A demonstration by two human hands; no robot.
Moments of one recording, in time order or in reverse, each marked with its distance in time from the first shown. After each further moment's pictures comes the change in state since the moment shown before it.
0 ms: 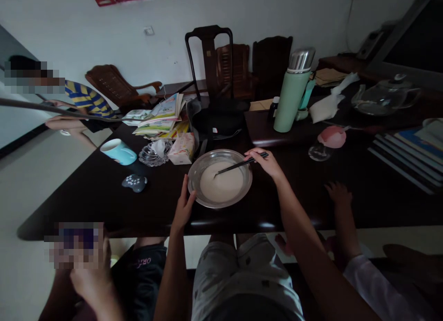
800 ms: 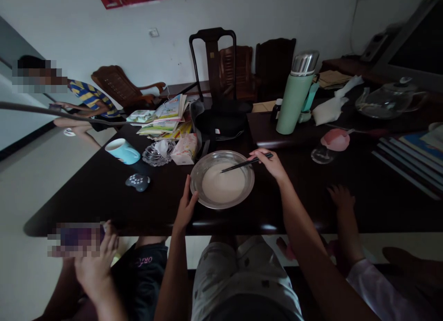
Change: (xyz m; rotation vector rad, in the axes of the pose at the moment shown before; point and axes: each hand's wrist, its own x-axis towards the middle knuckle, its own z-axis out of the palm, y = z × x) left_hand -0.001 0.005 0.001 -0.002 -0.016 -0.019; right_hand 0.001 0.003 -0.003 -0.028 0.040 0.025
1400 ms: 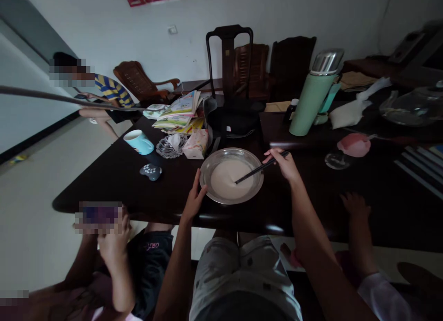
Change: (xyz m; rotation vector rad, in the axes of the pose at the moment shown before) left_hand -0.003 0.010 0.001 0.007 -0.011 0.008; right_hand 0.000 0.003 -0.004 0.026 0.035 0.029
